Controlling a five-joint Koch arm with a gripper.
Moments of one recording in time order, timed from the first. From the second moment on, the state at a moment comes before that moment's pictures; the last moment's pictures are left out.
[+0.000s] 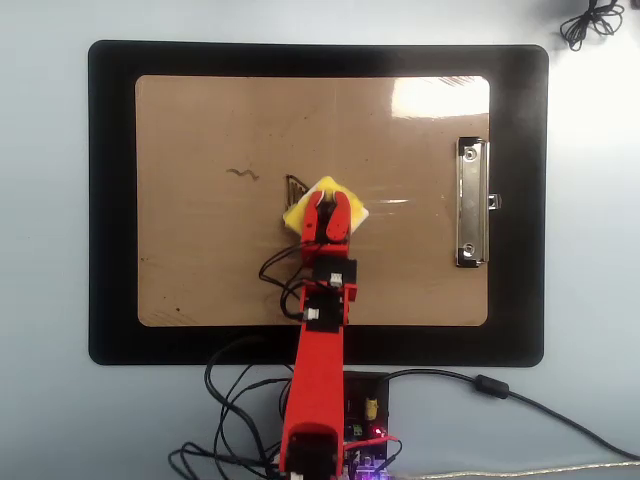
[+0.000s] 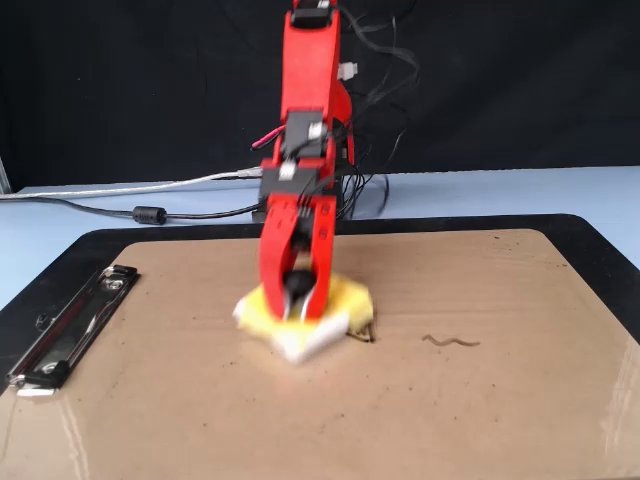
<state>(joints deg) -0.9 88.9 133.7 -5.4 -81.7</state>
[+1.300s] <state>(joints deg) -11.7 70.8 109.2 -0.8 -83.3</state>
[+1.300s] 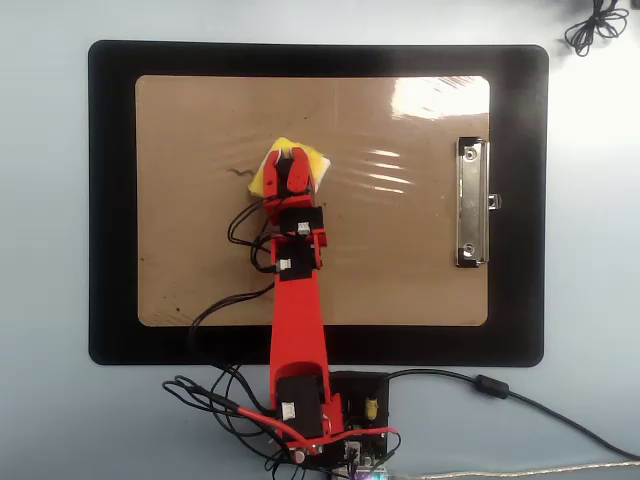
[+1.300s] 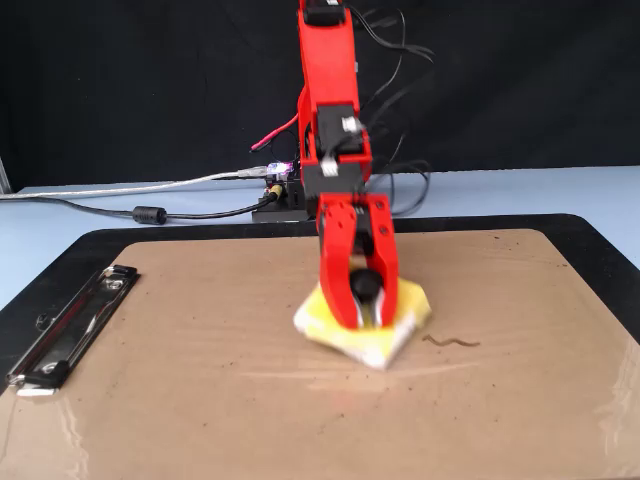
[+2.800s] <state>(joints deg) 6.8 85.4 128.1 -6.0 -68.0</state>
